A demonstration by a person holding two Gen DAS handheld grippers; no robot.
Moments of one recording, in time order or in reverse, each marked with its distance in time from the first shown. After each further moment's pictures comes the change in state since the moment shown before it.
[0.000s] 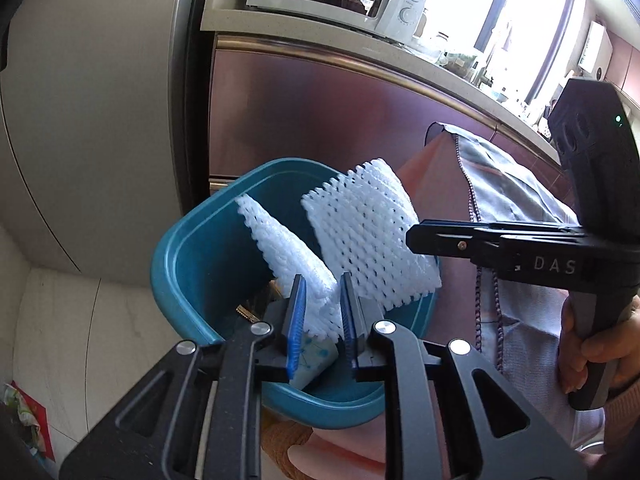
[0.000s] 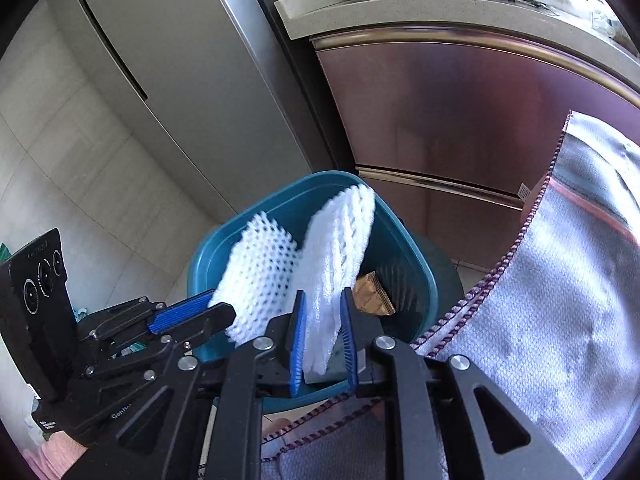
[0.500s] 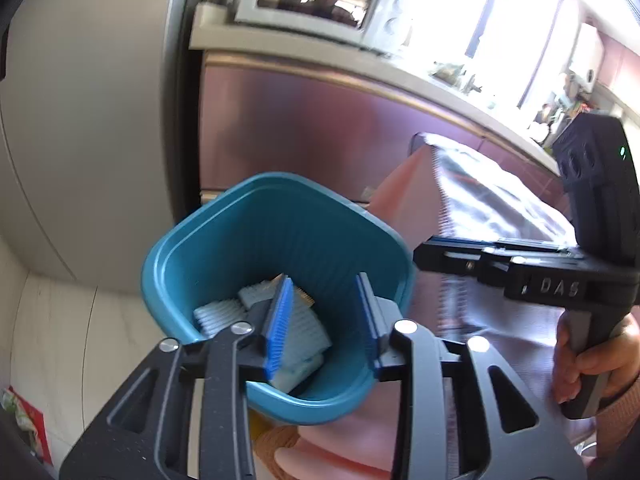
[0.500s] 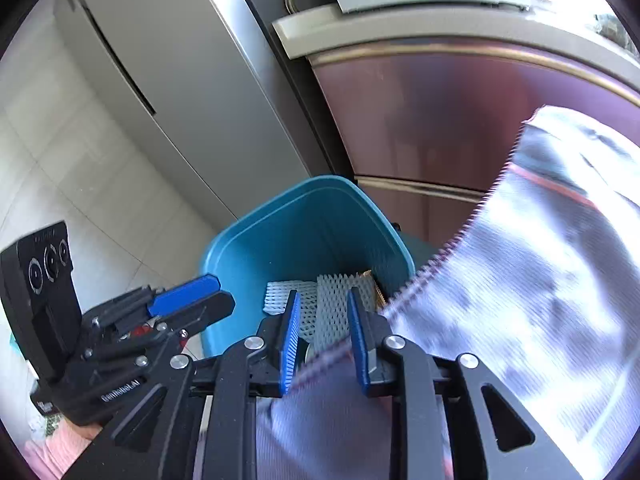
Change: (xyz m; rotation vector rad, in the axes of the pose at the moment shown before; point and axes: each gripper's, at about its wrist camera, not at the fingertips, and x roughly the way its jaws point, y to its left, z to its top) left arm -0.014 -0.025 -0.001 0.024 -0.067 -0.035; right arm -0.038 -0.015 -0.029 0.014 -0.086 0.028
